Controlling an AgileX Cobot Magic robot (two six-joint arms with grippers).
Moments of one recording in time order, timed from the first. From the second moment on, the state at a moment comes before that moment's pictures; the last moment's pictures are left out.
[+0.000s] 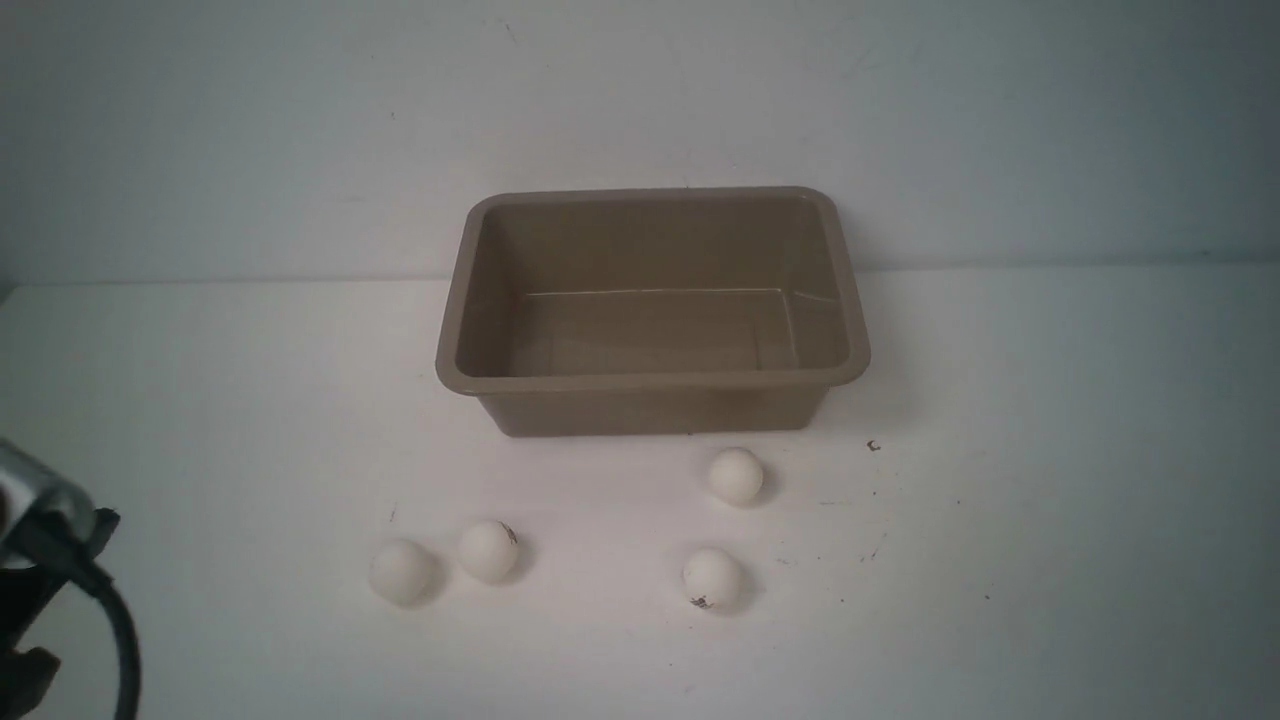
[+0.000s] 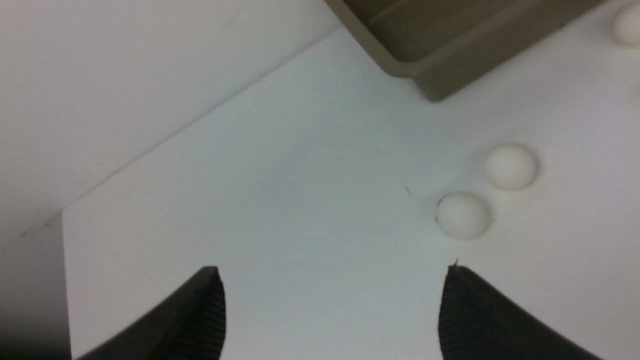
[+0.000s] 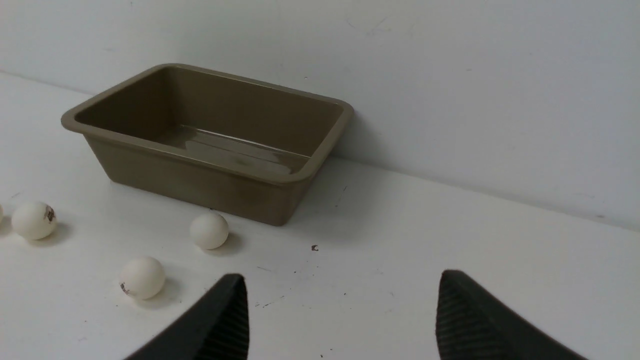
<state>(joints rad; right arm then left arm) -0.04 0.05 -0.41 0.50 0.80 -0.56 0.01 0.68 -0.70 -0.21 0.74 0.74</state>
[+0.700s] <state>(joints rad) -0.04 0.06 -0.41 0.58 0.82 -0.56 0.01 1.48 -0.98 -0.39 0.79 0.90</state>
